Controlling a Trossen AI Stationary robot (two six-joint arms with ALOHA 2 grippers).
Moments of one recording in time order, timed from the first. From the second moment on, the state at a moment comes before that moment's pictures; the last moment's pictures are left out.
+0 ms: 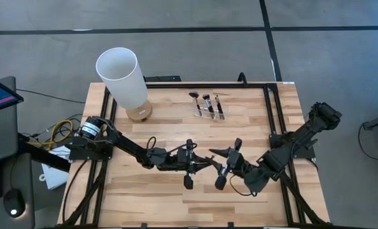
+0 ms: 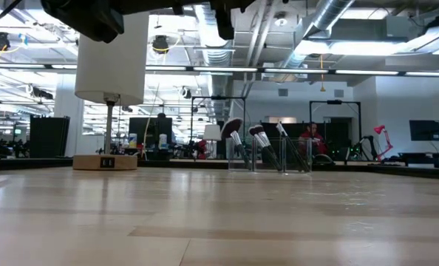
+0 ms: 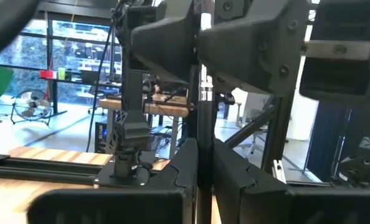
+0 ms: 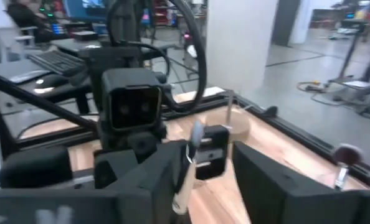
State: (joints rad) left arm -0.39 1.92 0.97 1.20 -0.32 0.00; right arm 0.67 1.48 1.10 0.00 1.10 0.32
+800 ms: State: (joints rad) left arm -0.34 1.91 0.97 1.25 -0.47 0.06; right arm 0.57 1.44 1.10 -0.04 0.99 0.12
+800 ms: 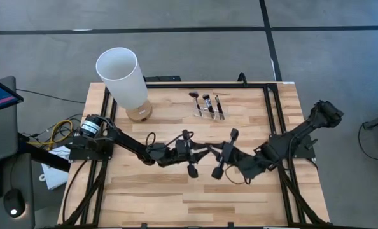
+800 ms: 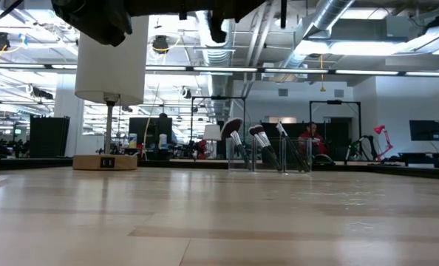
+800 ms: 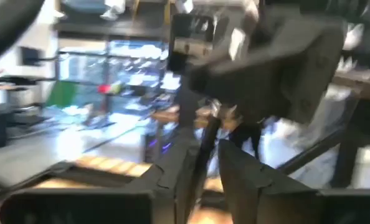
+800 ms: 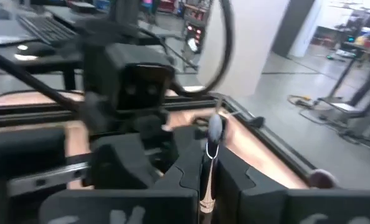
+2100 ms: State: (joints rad) left arm -0.38 1.35 0.49 0.92 -0.44 -0.04; right arm -0.16 1.27 0.79 0.07 0.34 0.10
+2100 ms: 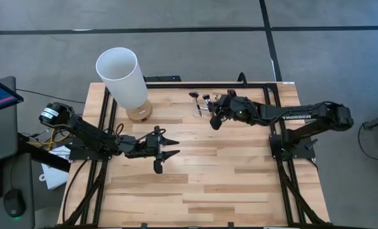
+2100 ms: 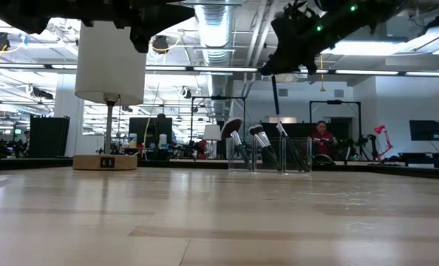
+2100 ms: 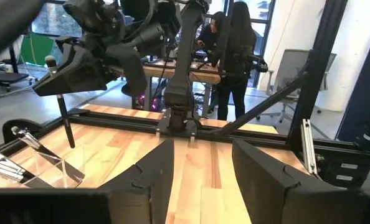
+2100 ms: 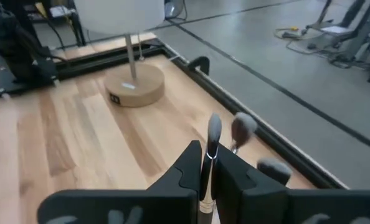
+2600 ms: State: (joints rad) left arm -0.37 1.35 0.49 0.92 -0.44 -0.06; right arm -0.26 1.22 0.74 0.07 0.26 0.07
